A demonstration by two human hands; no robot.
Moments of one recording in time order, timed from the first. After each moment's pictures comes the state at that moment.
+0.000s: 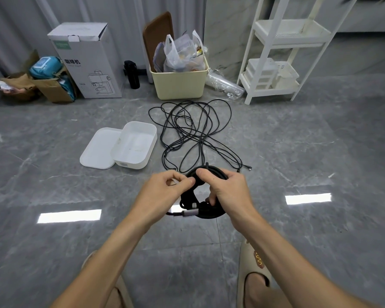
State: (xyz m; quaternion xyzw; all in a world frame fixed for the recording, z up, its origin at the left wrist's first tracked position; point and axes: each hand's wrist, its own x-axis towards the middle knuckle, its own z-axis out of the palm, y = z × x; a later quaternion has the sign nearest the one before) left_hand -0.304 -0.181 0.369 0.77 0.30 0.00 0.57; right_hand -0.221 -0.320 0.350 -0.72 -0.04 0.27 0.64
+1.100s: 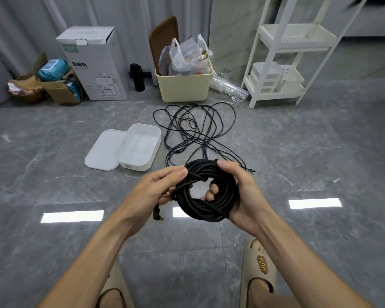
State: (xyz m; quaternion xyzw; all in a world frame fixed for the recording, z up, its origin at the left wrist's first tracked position) left_hand -0.316 -0.155 0.375 0.68 0.17 -0.03 0.72; right_hand -0.214 -0.329 0.371 -0.46 0.00 0.47 0.75
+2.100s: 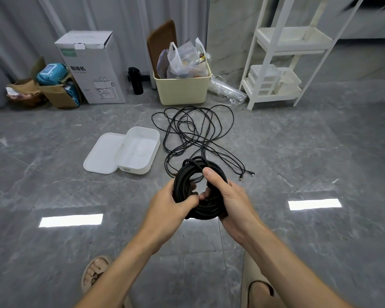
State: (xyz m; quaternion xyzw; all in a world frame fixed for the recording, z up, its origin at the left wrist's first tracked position) left_hand -0.315 -0.195 0.356 0.71 0.27 0.04 0.65; right_hand -0.229 -0.319 0.362 -0.56 0.03 0.38 0.74
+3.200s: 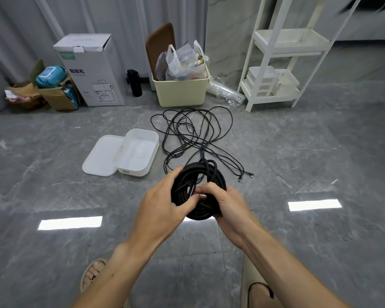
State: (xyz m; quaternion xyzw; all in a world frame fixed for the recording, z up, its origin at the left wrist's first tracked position) left_hand -0.314 -0.189 0.359 0.89 0.19 0.16 0.39; right_hand -0.231 -0.318 0.356 -0.58 -0.02 0.39 0.72
